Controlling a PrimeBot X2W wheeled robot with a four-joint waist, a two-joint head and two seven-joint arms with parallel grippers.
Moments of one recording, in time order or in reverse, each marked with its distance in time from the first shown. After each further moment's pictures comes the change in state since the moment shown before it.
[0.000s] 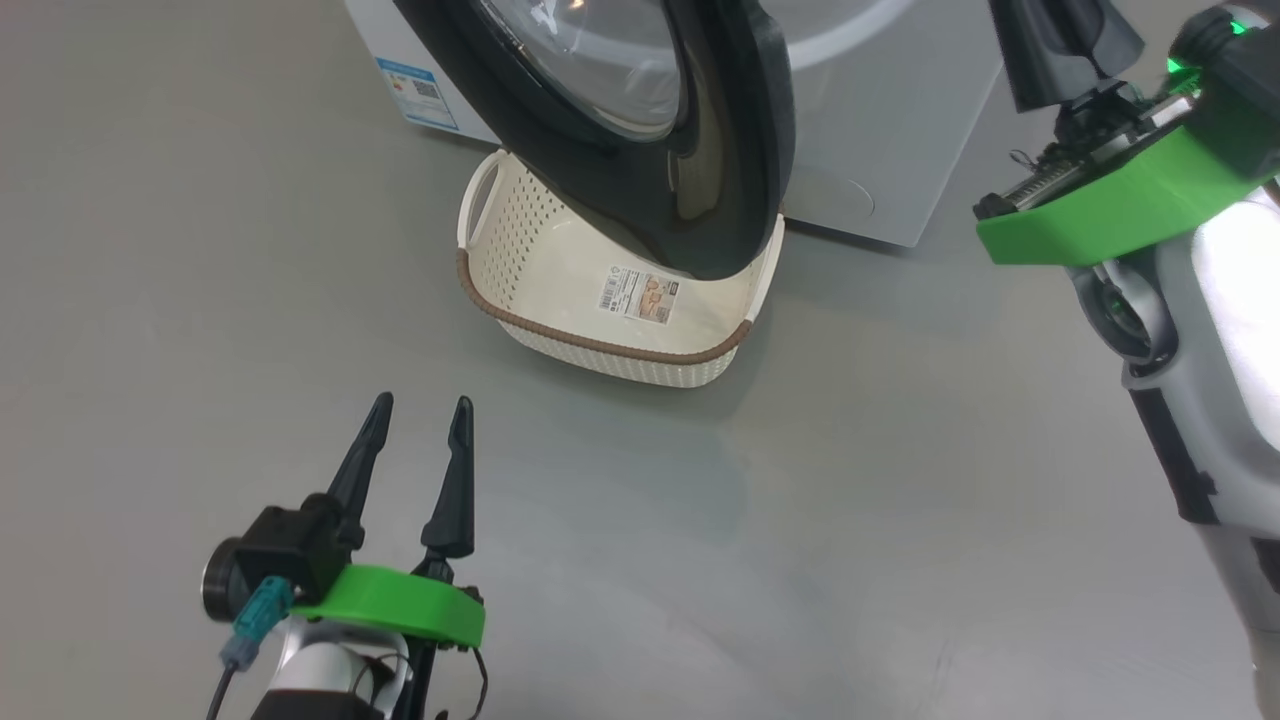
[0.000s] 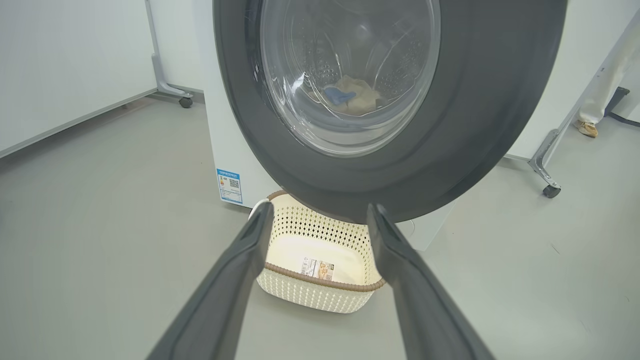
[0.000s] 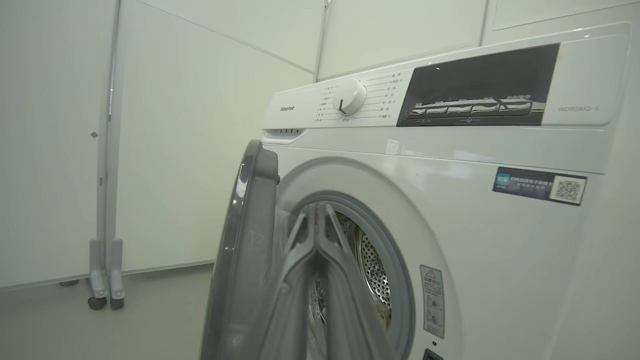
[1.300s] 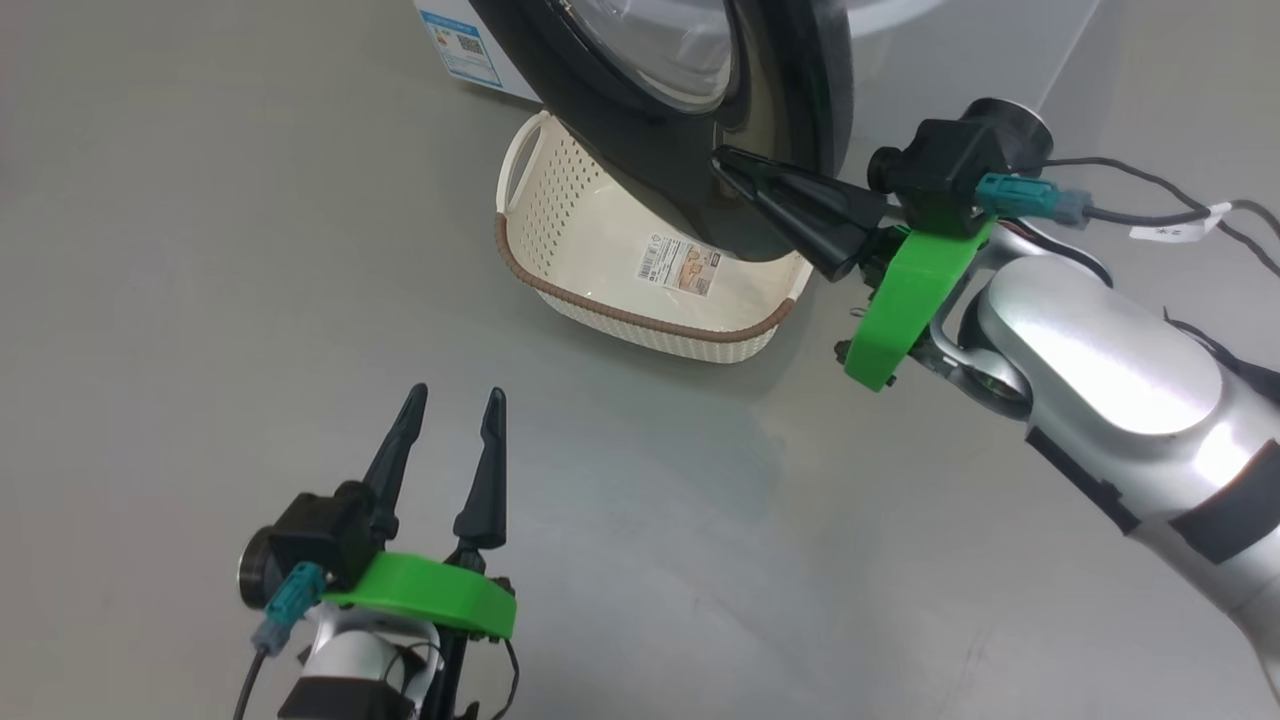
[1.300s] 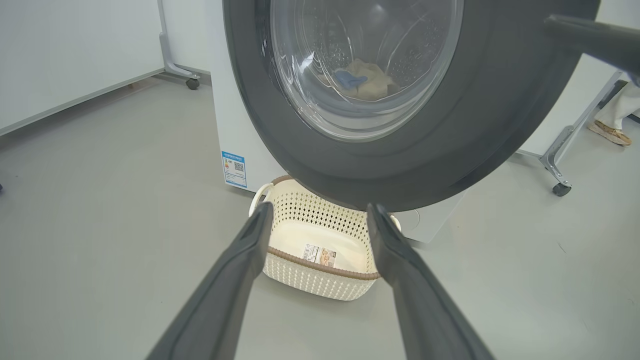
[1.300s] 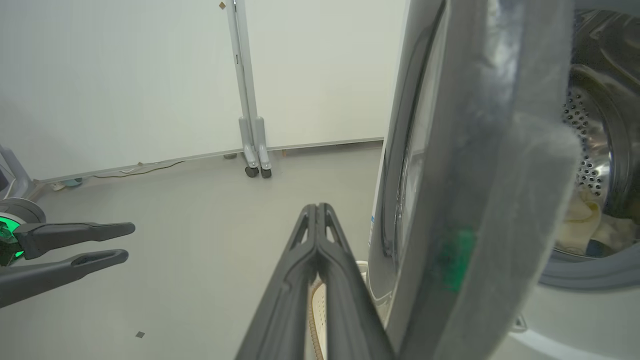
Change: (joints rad) left arm -0.034 -0.041 -0.028 0.028 -0.013 0.000 0.000; right arm -0.209 -0.055 0.634 0.305 0.316 0.000 -0.001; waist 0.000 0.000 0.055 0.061
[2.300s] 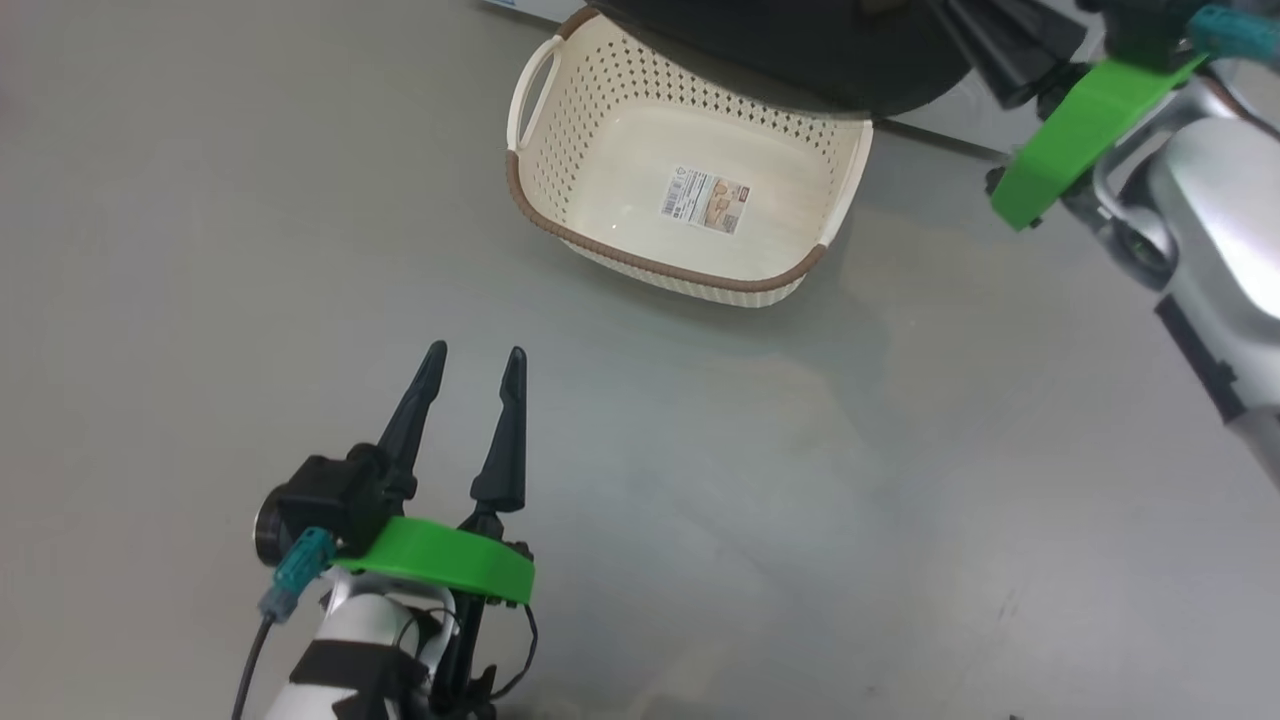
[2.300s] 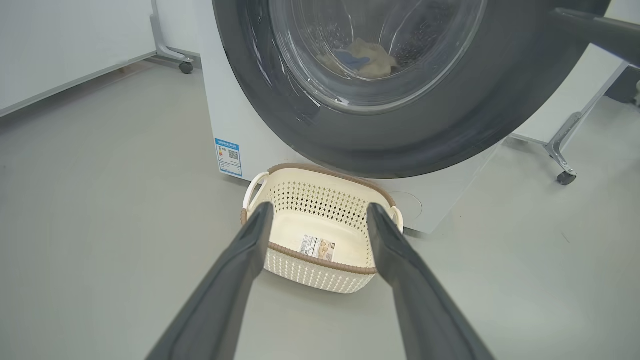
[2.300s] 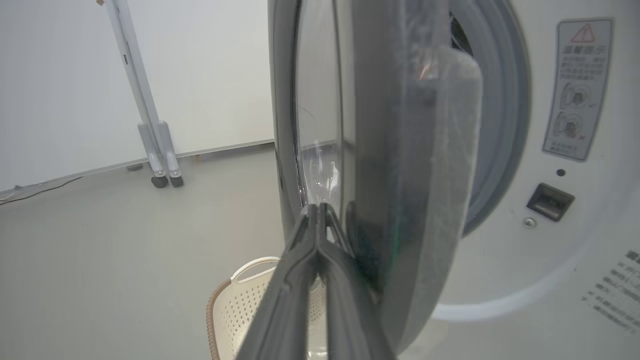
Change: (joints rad) left arm -0.057 -0.010 -0.029 -0.012 -0.025 0.000 0.000; right arm -0.070 -0.033 -0.277 0.158 -0.139 0.000 0.000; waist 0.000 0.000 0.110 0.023
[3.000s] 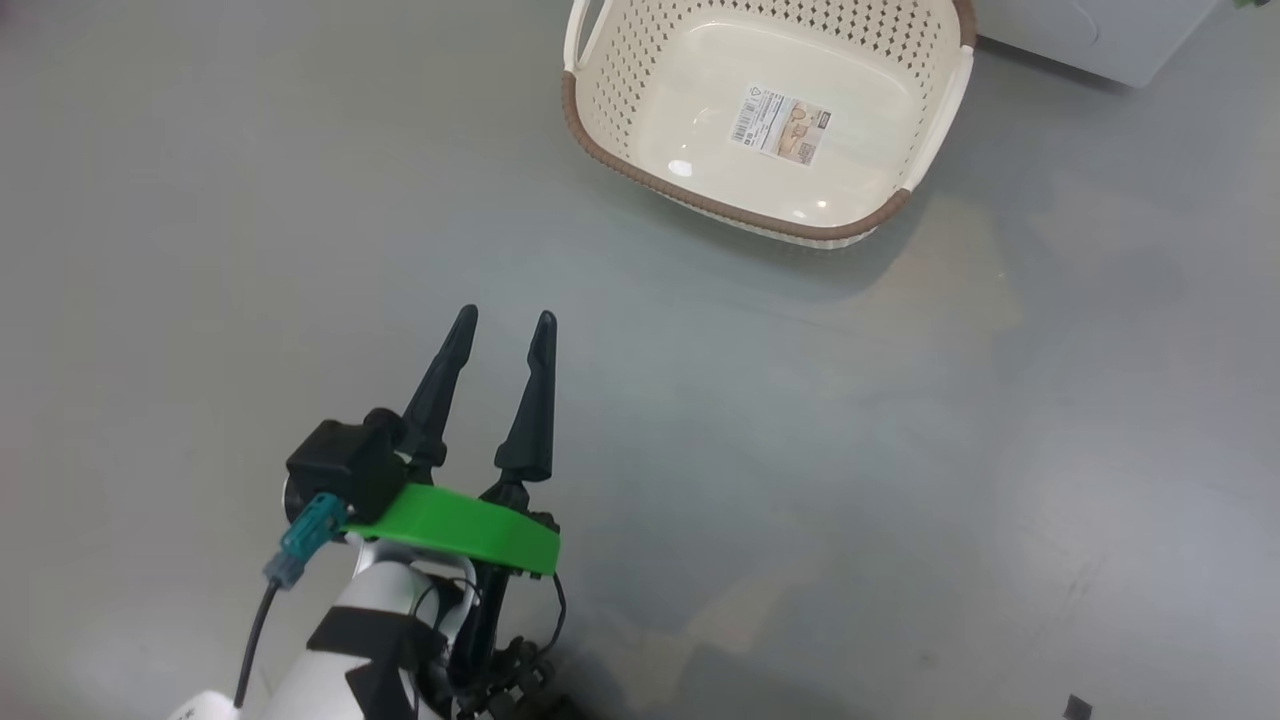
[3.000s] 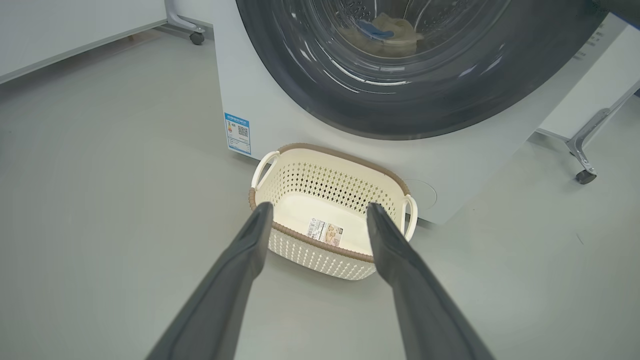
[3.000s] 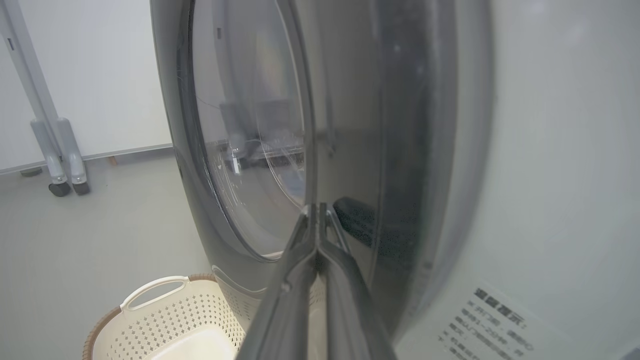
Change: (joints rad) left arm -0.065 -0.007 -0.057 -0.009 -0.088 0.000 0.000; right arm -0.257 -0.067 -0.139 0.204 -0.149 0.000 0.000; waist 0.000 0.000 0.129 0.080
